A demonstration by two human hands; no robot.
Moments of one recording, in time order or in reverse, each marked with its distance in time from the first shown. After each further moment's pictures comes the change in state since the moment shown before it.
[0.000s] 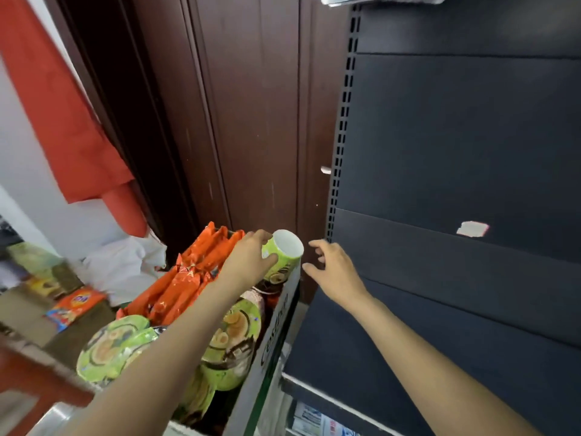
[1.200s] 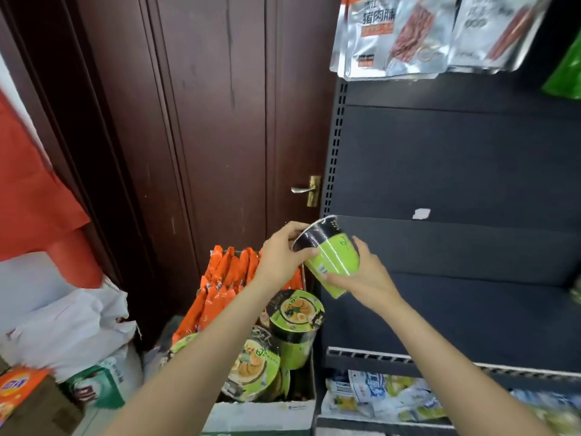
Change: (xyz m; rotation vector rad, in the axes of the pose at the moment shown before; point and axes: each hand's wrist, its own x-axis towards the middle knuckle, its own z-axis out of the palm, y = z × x) left_hand -0.063 -0.028 -0.098 -0.728 -0.094 0.391; right_hand -0.101 -0.126 0.040 0.019 0.366 0.332
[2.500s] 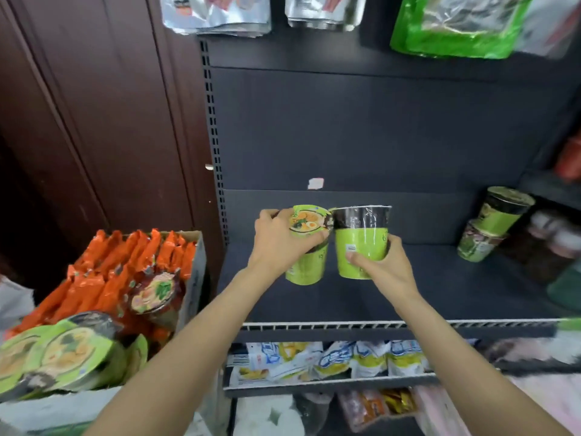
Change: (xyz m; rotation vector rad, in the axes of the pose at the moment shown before) left_hand -0.006 0.097 0.241 0.319 -0.109 -0.147; right_hand -0.036 0.197 -0.201 0.258 0.298 0.206
